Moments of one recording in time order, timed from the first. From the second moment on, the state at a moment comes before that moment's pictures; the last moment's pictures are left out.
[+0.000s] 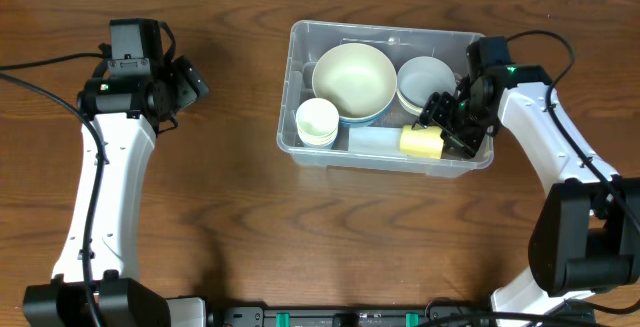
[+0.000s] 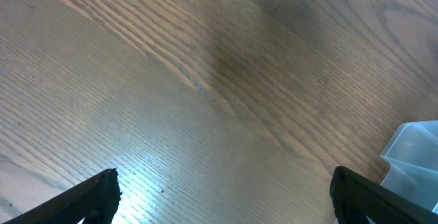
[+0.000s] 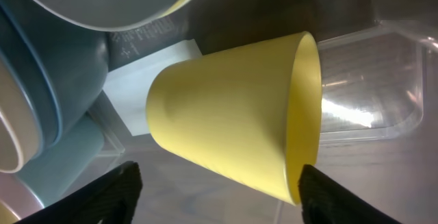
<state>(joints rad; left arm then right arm) 0.06 1.51 1.36 -0.89 -0.15 -0.52 0.09 1.79 1.31 -0.98 -0.37 0.64</state>
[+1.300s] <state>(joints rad) 0.06 1.51 1.36 -0.90 -0.15 -0.52 0.09 1.81 1.31 -0.95 -0.51 0.68</state>
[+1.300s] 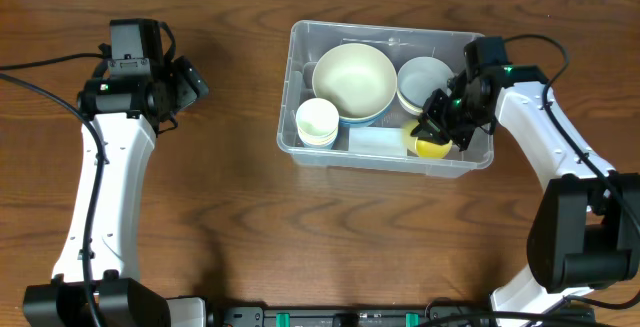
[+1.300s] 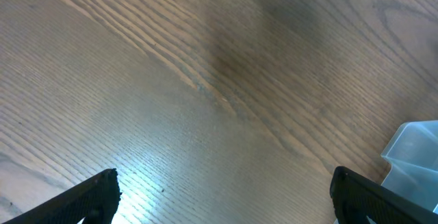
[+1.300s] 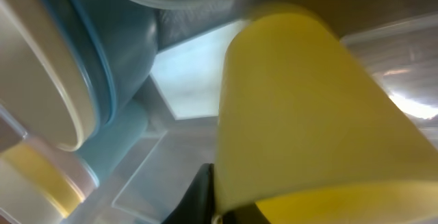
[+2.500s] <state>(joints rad) 0.06 1.51 1.36 -0.90 -0.15 -0.52 0.09 1.85 1.48 -1.15 -0.10 0.64</state>
